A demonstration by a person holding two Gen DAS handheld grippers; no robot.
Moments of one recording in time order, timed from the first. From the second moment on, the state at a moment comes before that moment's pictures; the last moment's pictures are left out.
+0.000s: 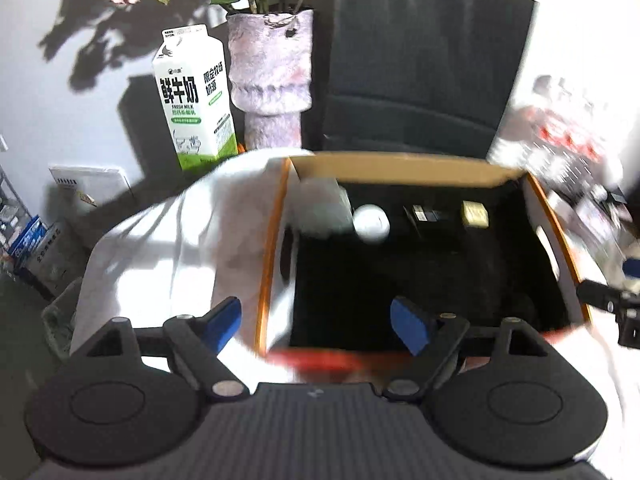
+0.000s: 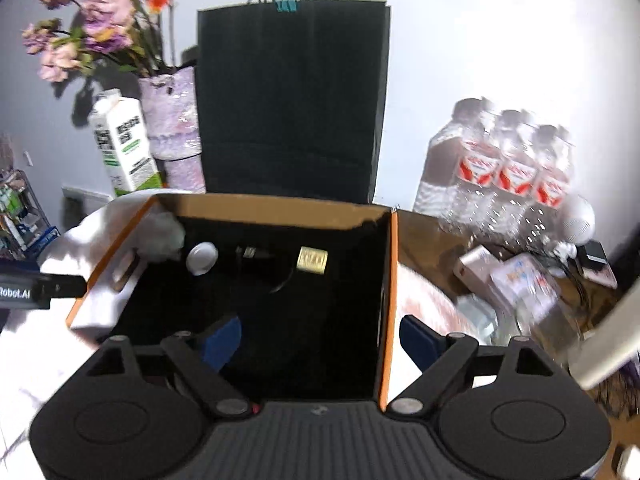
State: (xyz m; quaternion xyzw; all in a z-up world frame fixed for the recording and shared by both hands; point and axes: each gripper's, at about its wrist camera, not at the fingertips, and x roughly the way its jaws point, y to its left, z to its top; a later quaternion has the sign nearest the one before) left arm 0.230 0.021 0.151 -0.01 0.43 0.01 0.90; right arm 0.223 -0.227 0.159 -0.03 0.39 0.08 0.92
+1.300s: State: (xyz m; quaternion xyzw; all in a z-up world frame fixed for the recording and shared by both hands) left arm 0.017 -0.041 0.035 -0.04 0.30 -0.16 0.94; right arm -0.040 -0.188 0.024 -0.10 0.22 0.12 0.96
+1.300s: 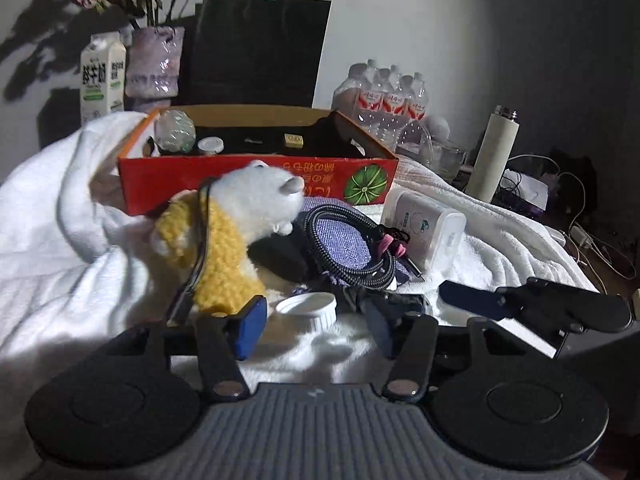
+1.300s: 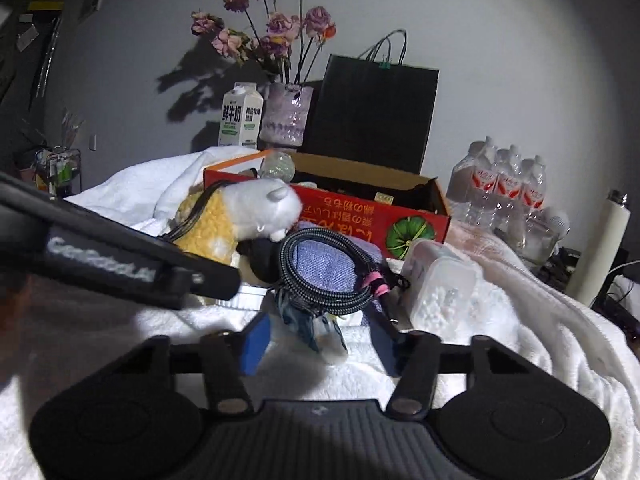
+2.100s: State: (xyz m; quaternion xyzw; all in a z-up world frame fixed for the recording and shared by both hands) left arm -0.031 -0.025 0.034 -0.03 0.30 -0.14 0.94; right arm -0.054 -0.199 0.012 -0.01 0.28 0.18 0.94
